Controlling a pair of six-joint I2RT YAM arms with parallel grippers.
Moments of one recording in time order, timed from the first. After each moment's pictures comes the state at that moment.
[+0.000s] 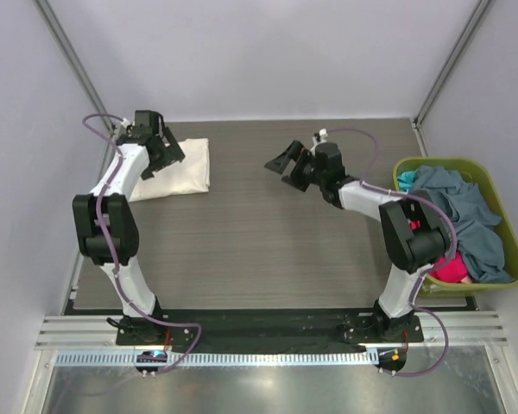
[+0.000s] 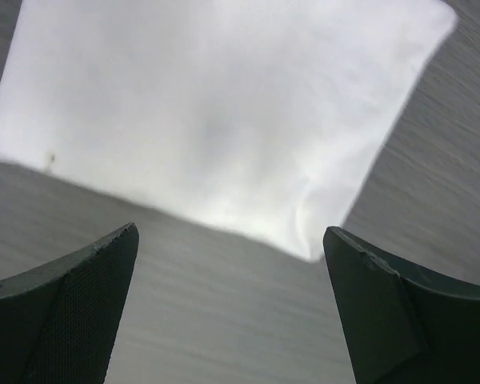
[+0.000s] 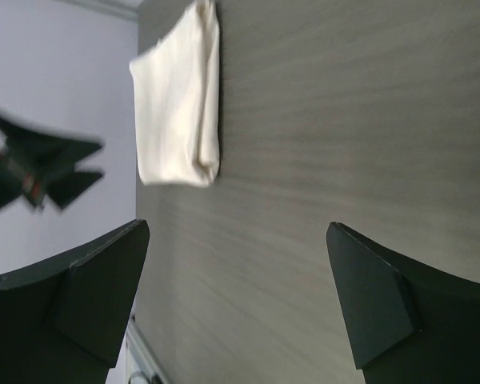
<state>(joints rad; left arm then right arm) -0.03 1.79 1.54 -0.67 -0.15 -0.53 0.37 1.85 1.14 0.33 -0.32 0.94</state>
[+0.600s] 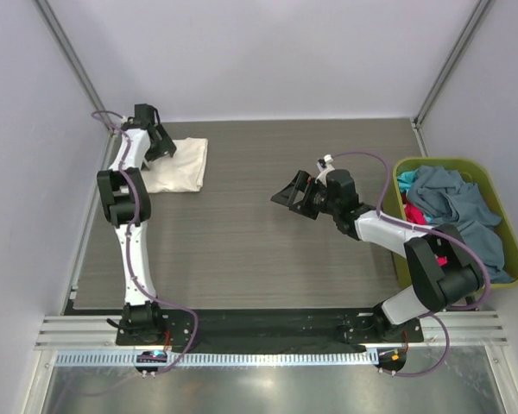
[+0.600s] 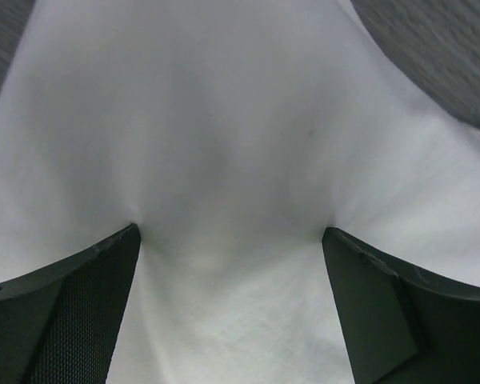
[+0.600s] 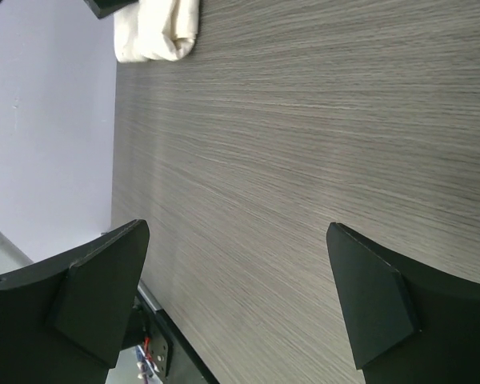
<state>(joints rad) 0.09 2.46 2.17 -0.77 -0.16 -0.49 0.43 1.50 0.73 0.32 -0.39 0.85</state>
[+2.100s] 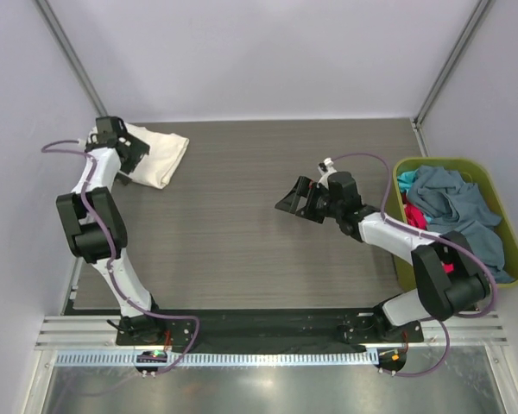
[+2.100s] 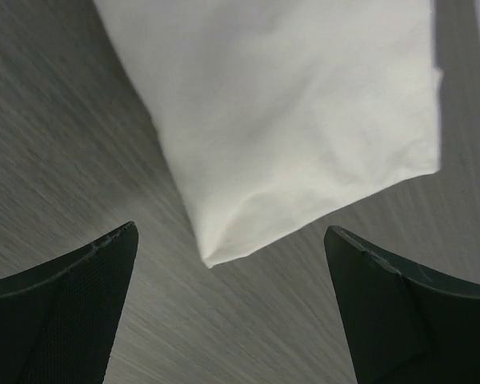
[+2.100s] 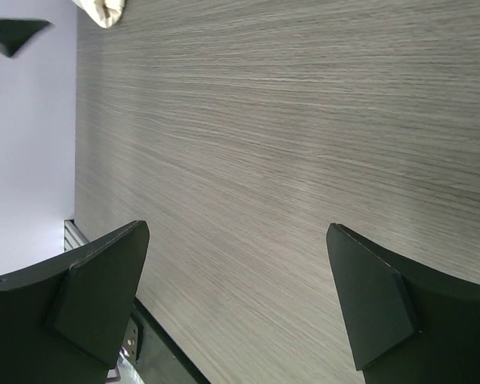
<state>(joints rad) 0.22 1.93 1.60 -0.55 -0.10 -0.82 0.43 1.46 0.73 0.18 -0.37 0.75</state>
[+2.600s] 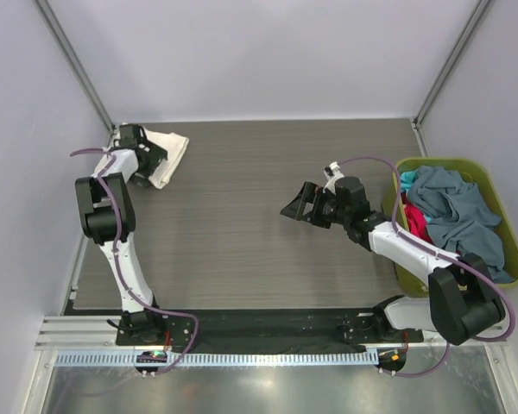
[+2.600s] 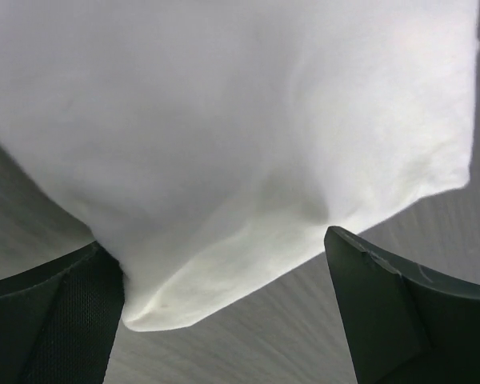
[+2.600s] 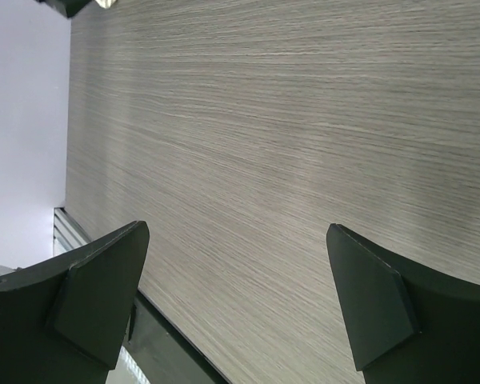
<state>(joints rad) 0.16 2.13 1.59 -0.42 -0.04 -0.90 0.43 1.29 0.68 0.07 -0.35 0.71</state>
